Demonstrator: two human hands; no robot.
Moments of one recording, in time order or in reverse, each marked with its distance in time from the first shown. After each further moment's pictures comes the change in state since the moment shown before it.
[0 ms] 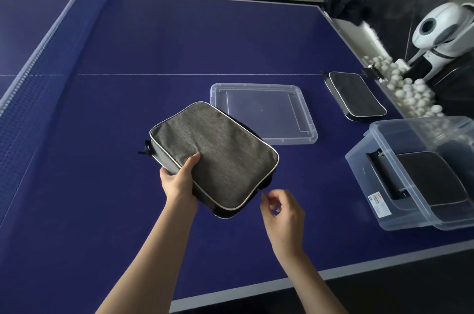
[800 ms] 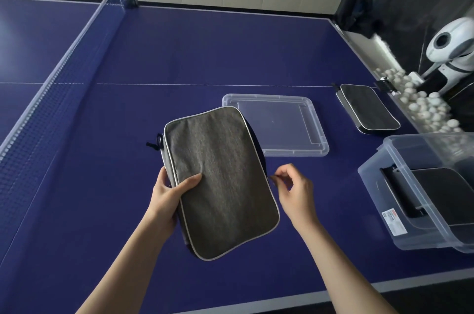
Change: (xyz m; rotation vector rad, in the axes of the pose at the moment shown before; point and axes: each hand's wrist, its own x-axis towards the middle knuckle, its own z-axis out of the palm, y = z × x) left_hand 0.001 0.037 -0.054 0.260 -0.415 0.125; right_hand 0.075 0.008 0.013 0.205 -0.213 -0.036
